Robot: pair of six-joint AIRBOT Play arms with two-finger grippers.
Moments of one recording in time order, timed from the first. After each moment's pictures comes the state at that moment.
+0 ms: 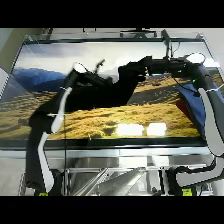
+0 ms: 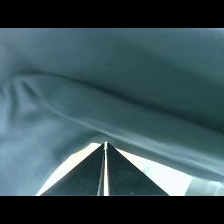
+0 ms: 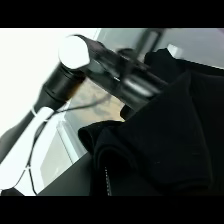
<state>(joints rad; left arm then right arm) -0.25 -2.15 2.07 0.56 -1.38 -1.34 0.06 -1.61 1.56 -0.24 1.25 1.06</state>
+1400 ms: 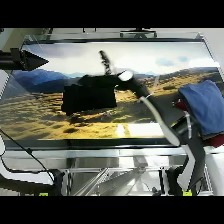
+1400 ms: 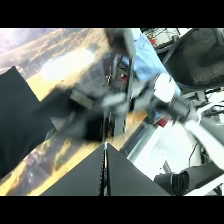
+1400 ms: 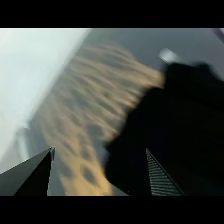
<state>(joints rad) 0.35 -1.61 1.85 0.34 -1.69 -1.15 0.48 -1.96 1.82 -0.39 0.85 1.08</state>
